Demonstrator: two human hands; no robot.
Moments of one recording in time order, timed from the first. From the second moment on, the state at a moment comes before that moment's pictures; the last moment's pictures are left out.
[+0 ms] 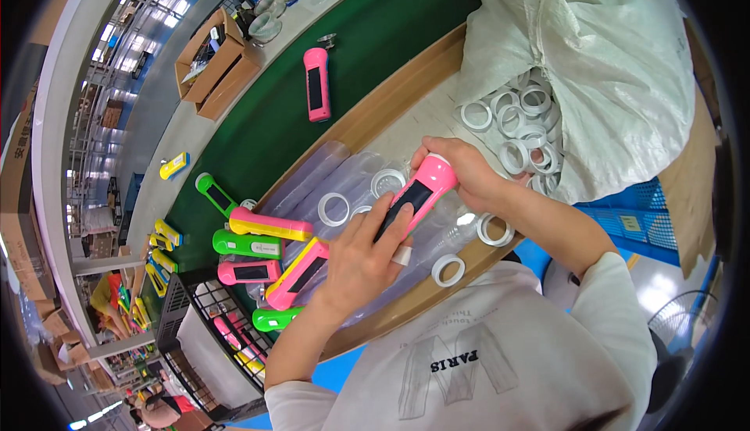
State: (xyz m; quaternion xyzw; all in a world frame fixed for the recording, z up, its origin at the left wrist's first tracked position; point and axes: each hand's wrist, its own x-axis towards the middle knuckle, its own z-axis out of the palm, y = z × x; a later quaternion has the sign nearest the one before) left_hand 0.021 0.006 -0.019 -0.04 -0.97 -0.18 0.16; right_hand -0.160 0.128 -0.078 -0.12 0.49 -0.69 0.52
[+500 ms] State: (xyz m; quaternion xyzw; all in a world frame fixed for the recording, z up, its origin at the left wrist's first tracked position) left_hand 0.043 0.010 -0.018 0.01 -0.95 -0.28 0.17; right_hand -0.147 0.135 -0.053 -0.32 0.60 -0.63 0.37
